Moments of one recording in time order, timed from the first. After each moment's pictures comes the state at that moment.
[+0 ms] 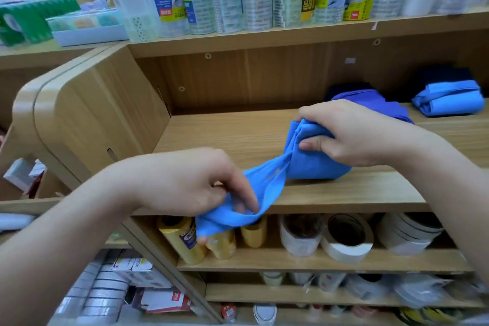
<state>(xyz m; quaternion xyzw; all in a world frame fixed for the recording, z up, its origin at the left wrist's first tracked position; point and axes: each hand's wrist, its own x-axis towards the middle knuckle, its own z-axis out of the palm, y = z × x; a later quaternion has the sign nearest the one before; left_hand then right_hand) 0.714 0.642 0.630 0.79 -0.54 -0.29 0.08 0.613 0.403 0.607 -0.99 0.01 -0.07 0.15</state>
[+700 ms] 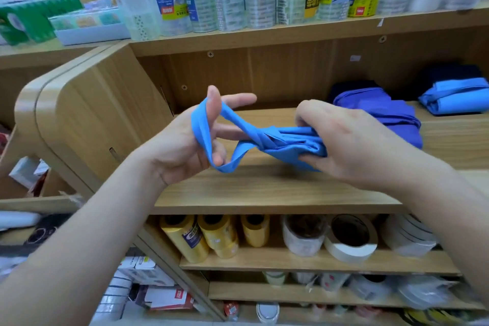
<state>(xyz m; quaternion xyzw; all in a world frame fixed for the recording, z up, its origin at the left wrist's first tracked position) 0.749 0.628 0.610 0.61 -0.37 -0.40 0.57 0.598 0.426 0.597 -0.97 -0.04 -0.21 0.08</state>
